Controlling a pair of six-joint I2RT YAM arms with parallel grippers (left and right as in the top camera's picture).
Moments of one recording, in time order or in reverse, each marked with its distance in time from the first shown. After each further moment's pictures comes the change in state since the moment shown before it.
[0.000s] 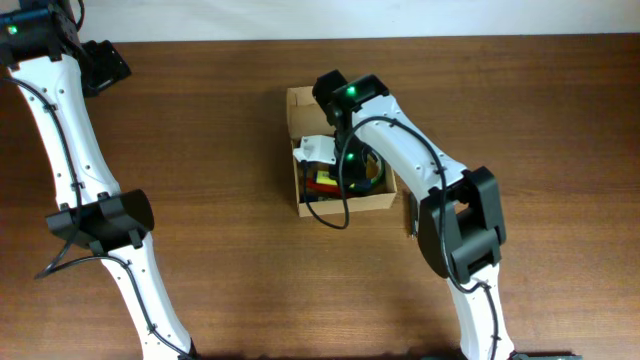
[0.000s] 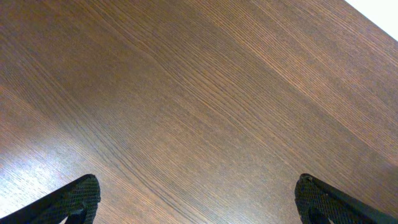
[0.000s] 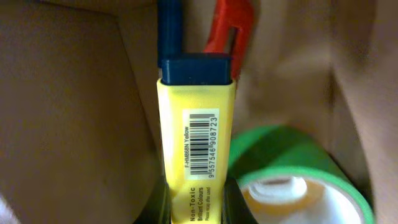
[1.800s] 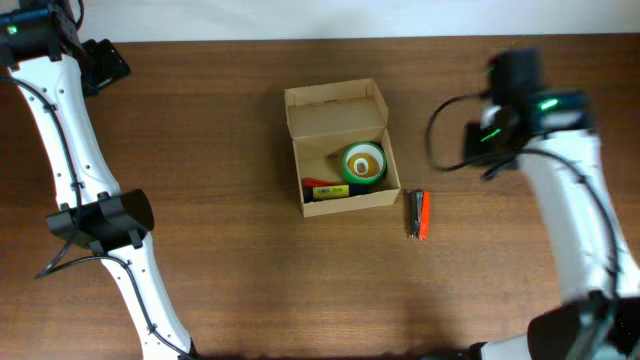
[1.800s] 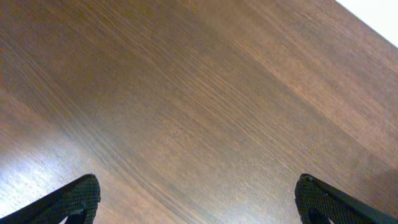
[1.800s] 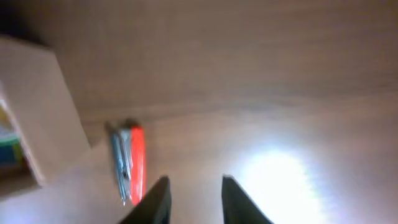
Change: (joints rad) left arm 0.000 0.000 0.000 0.010 0.001 0.000; right arm -0.437 -0.655 -0.517 0.192 0.274 1.106
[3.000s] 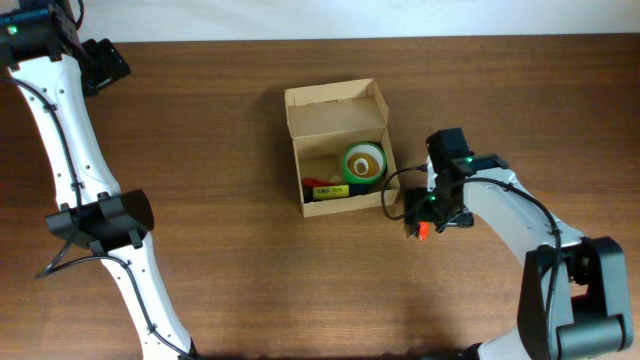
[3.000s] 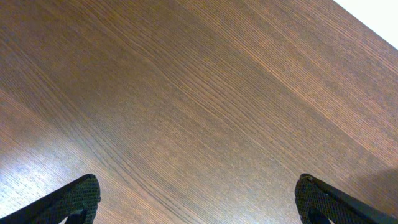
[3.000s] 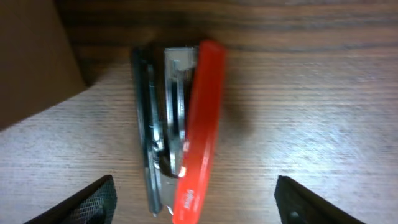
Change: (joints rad) left arm 0.000 0.000 0.000 0.003 -0.001 0.000; right arm 0.105 0.071 -0.459 0.338 -0.194 0.046
